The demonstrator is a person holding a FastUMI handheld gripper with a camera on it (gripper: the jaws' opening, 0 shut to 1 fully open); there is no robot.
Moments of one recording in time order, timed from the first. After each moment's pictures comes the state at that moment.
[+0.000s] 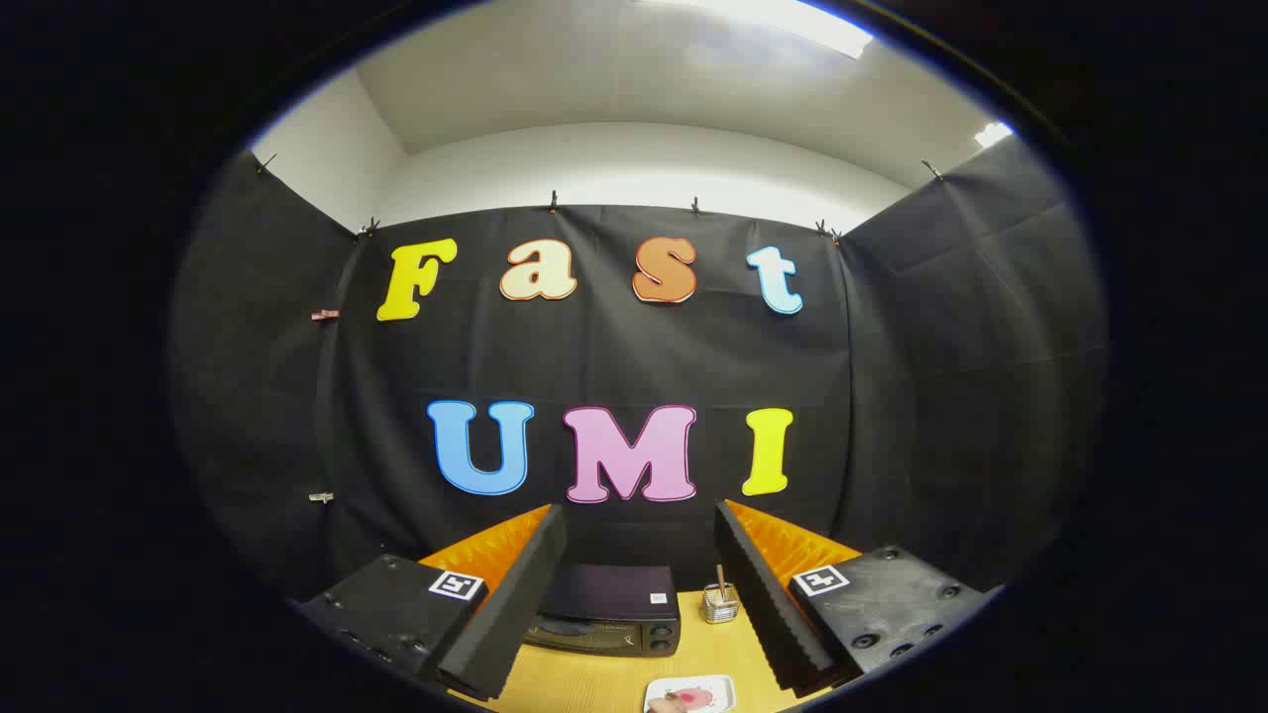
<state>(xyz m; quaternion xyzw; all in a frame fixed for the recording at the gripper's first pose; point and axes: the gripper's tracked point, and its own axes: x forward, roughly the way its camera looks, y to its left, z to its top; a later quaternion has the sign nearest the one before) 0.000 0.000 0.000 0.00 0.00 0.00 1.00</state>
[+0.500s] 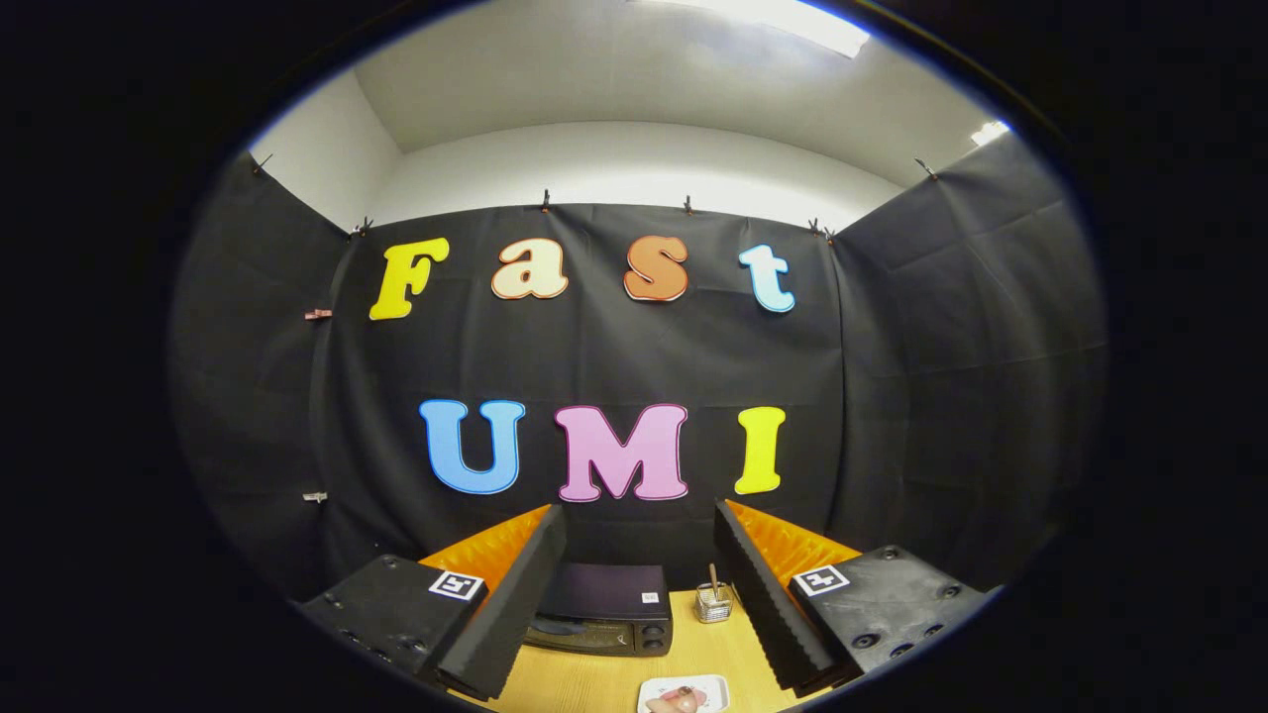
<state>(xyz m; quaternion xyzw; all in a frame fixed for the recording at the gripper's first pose) 0.002 -0.008 -0.001 -0.01 0.00 -0.01 1.00</state>
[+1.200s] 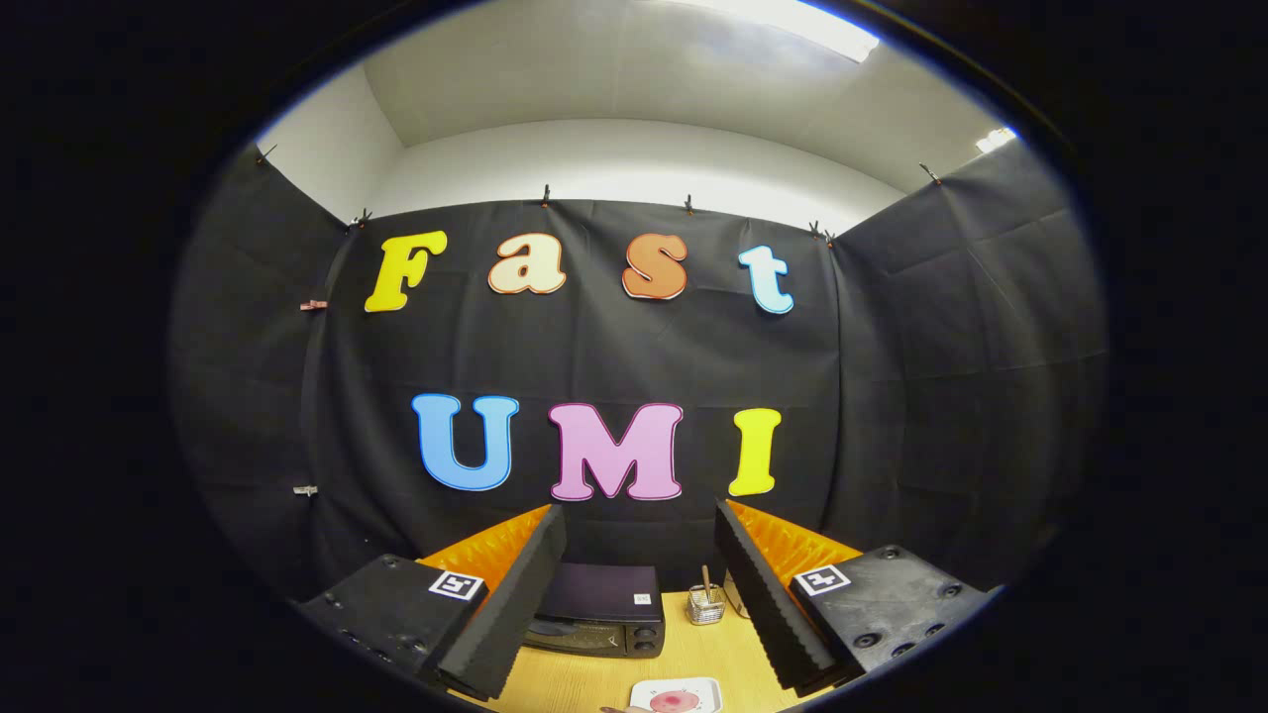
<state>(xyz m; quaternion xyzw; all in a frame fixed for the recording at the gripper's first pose) 0.013 -0.006 -0.007 -0.02 0.00 -0.01 1.00</state>
